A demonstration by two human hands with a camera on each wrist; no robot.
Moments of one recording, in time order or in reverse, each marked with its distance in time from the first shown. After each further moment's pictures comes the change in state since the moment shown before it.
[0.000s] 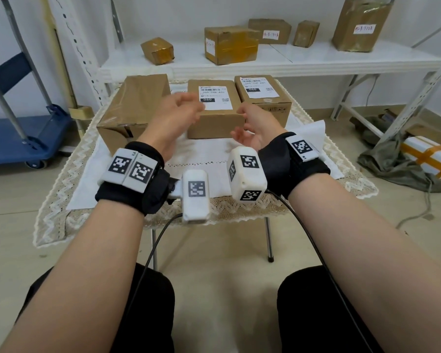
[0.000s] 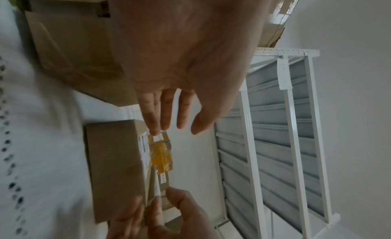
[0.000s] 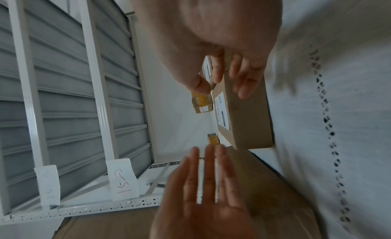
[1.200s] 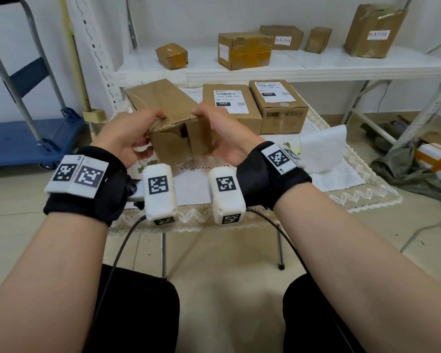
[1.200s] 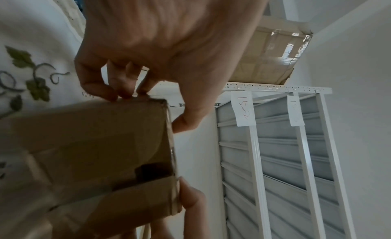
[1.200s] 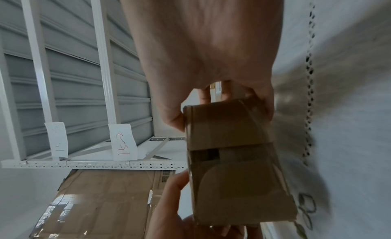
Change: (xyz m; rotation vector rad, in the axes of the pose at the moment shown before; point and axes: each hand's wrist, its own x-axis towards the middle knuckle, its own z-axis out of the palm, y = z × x) left_hand -0.007 -0.008 -0.082 -0.035 0.194 -0.321; right_hand -0.024 0.029 0.071 -0.243 -0.377 -0.080
